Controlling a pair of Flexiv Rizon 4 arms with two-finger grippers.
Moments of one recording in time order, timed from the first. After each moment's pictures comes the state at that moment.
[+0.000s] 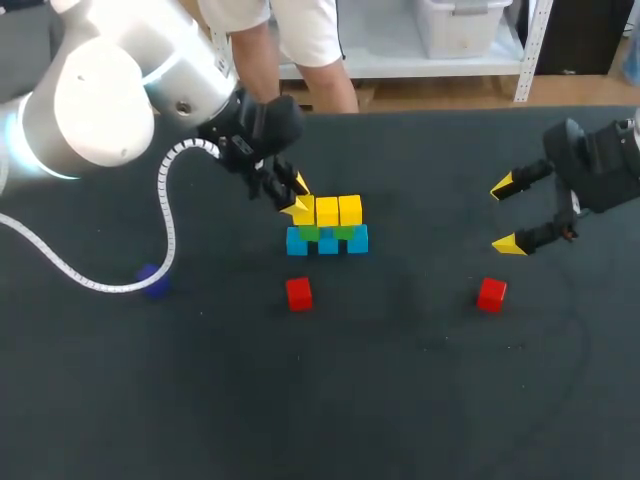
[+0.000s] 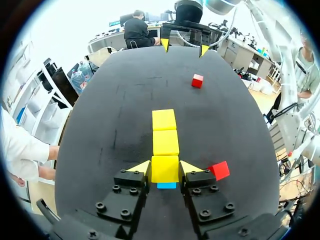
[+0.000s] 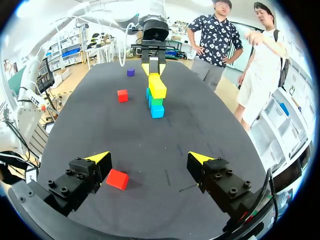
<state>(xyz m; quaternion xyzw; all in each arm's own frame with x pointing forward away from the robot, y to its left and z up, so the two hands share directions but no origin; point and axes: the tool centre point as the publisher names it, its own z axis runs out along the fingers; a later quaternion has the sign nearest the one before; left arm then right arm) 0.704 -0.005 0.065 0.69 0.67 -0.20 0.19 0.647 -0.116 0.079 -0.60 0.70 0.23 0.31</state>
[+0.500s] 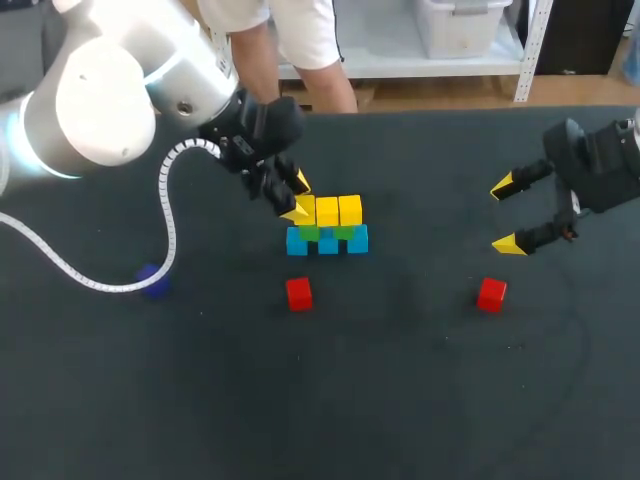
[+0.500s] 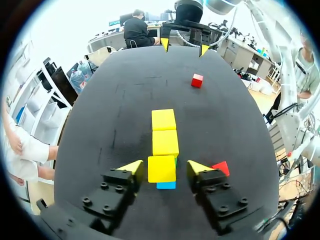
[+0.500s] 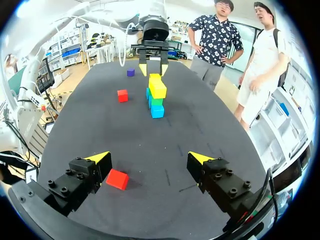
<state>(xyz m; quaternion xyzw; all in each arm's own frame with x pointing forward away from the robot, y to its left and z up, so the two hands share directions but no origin) 0.704 -0.006 0.064 0.69 0.67 -0.20 0.18 0.647 -0.116 0.079 -0.60 0.70 0.23 0.31</state>
